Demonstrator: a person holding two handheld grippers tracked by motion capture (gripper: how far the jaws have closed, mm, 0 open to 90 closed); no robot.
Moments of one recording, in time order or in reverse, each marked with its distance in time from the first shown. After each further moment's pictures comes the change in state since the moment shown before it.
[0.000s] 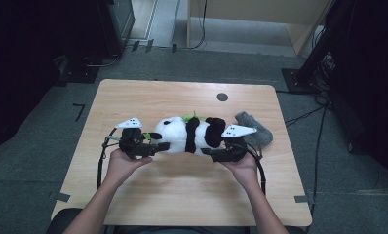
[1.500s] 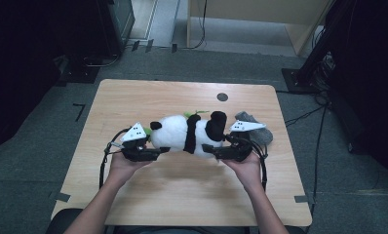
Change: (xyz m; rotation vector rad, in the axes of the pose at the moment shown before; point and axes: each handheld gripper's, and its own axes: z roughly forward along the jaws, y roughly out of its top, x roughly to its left) left arm -0.011 -0.016 0.010 -0.039 0.110 0.223; right arm 0.000 0.012 -0.019 -0.033 0.089 0.184
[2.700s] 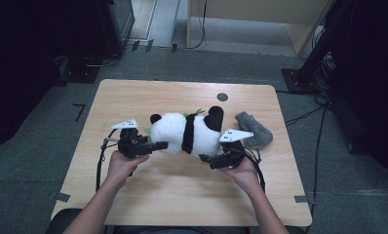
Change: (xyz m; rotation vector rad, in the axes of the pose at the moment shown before) left arm 0.021 0.001 -0.006 0.018 -0.162 -0.328; right arm 0.001 -0.025 0.024 0.065 -0.098 -0.188
